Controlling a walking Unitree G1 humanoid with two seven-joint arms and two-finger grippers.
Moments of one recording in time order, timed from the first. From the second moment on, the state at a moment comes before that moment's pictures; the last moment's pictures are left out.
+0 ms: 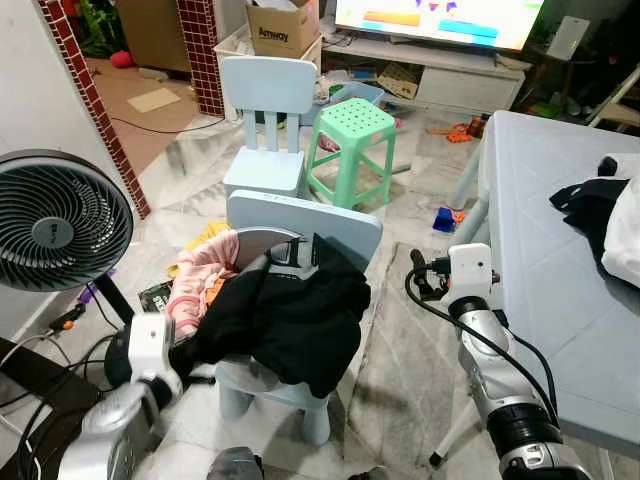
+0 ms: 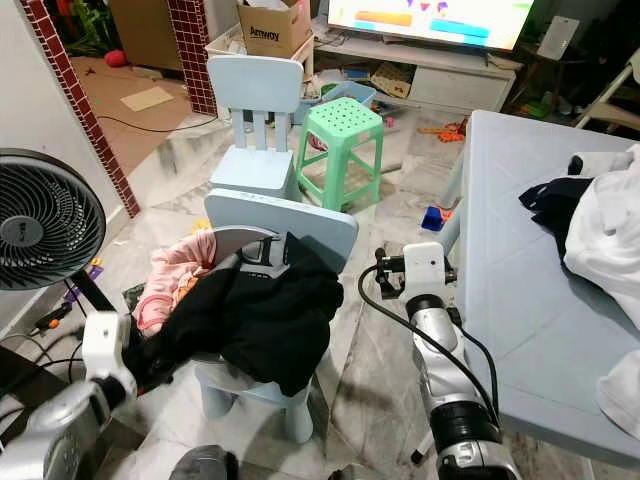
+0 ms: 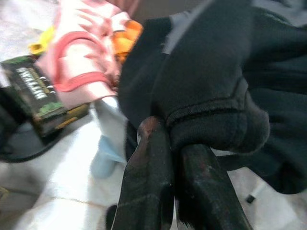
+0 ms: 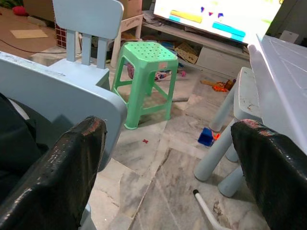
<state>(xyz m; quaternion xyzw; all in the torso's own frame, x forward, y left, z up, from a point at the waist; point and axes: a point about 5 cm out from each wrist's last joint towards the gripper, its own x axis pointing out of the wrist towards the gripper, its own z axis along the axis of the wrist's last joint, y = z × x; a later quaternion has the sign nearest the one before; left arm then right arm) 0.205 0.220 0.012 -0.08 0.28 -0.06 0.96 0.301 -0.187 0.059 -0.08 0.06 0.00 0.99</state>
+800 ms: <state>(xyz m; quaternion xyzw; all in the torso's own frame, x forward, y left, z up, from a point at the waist) 0.236 0.257 0.032 -0.05 0.15 0.11 0.98 0.309 -0.180 0.082 -0.09 0.00 0.02 1.00</state>
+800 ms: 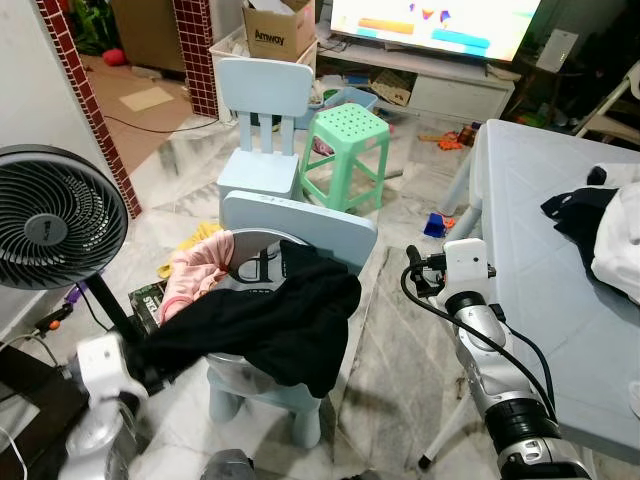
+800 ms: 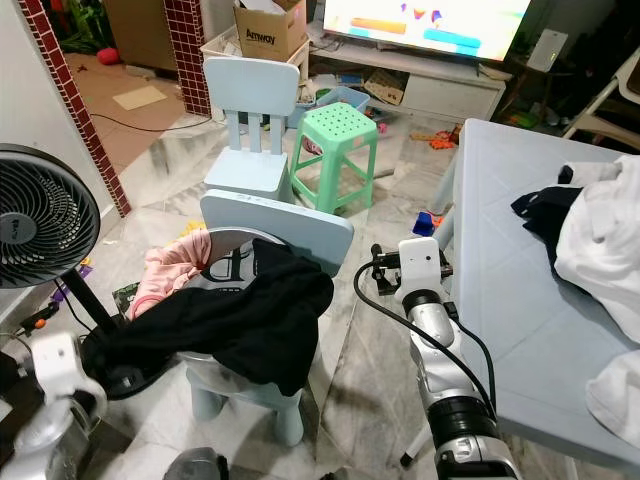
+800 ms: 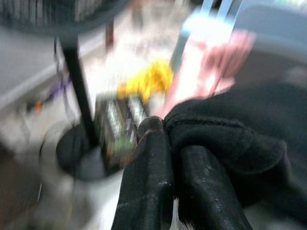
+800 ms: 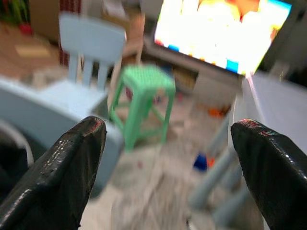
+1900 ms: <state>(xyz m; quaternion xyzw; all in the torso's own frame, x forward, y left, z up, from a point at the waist) 0.313 0.149 0.160 -0.07 -0.08 -0.08 0.99 0.313 -0.195 0.101 -0.03 -0.04 -0.05 1.00</state>
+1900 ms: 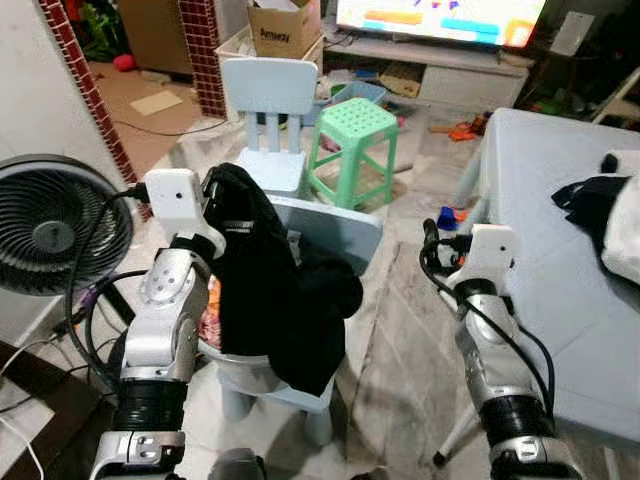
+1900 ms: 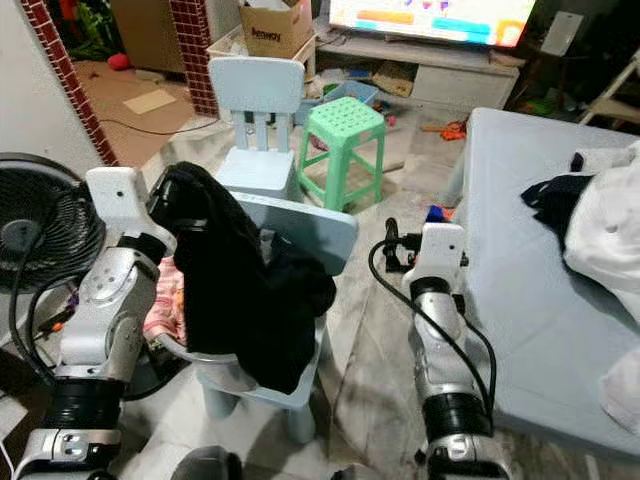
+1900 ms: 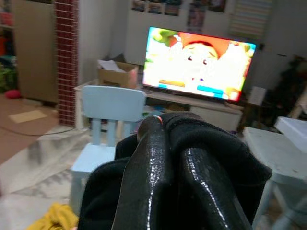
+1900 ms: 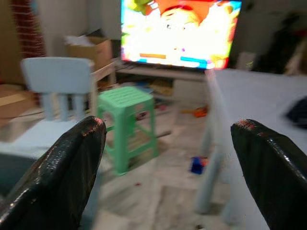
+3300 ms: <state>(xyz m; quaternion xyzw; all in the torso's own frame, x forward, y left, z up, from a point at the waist) 0.301 0.134 0.134 -0.03 -0.03 -0.07 1.00 0.288 -0.218 0.090 -0.04 -0.02 -0.07 1.00</state>
